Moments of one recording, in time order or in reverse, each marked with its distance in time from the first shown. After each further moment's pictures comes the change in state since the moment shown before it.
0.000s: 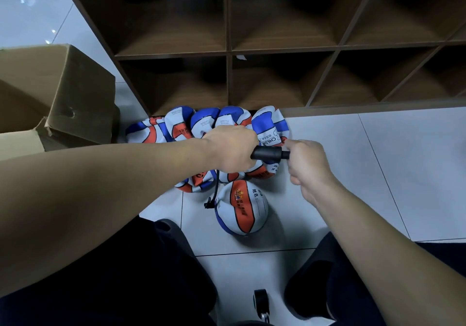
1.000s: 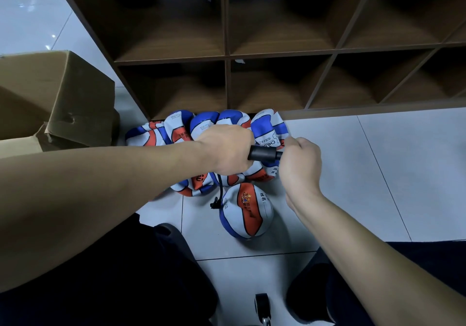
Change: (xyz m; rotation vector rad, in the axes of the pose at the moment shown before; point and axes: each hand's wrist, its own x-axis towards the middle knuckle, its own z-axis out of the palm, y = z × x) left_hand -0.005 -0.004 -0.007 0.023 0.054 -0.045; right_hand -0.022 -0.003 0.025 -0.003 0.255 -0.248
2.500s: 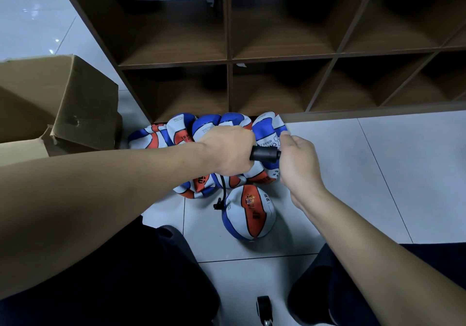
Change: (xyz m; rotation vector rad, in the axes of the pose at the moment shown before) left_hand -0.004 0.002 -0.007 -0.014 0.002 -0.015; right_hand 0.008 -0.002 0.001 -0.033 -0.174 -0.009
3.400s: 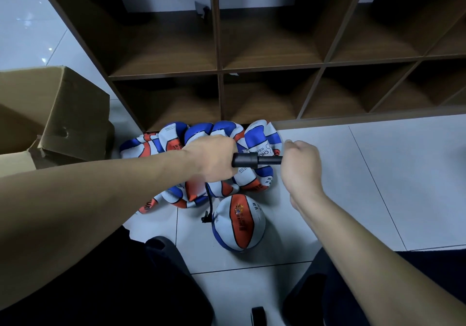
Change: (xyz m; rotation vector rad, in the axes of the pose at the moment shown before) left_hand 0.000 -0.009 -0.007 -0.051 -0.092 -0.074; right_hand 0.012 -0.006 -0.018 -0.070 0.131 -0.016
